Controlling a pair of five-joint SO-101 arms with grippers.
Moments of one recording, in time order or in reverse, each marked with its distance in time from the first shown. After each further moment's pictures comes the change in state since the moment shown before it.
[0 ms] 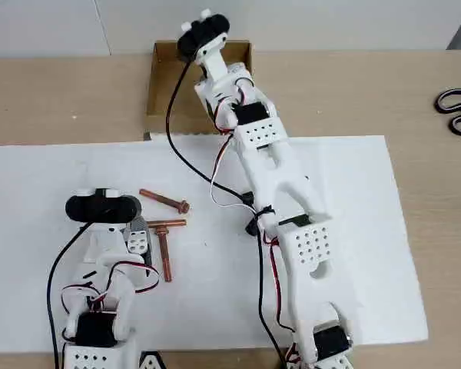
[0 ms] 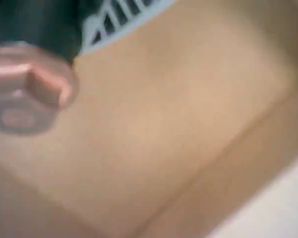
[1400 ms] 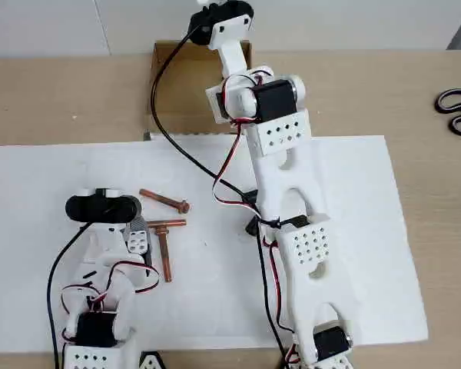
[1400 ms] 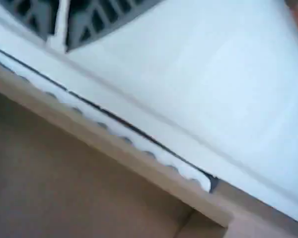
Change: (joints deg) left arm 0.0 0.0 0.0 0.0 0.0; right arm -0.7 0.4 -43.8 64.1 -10.9
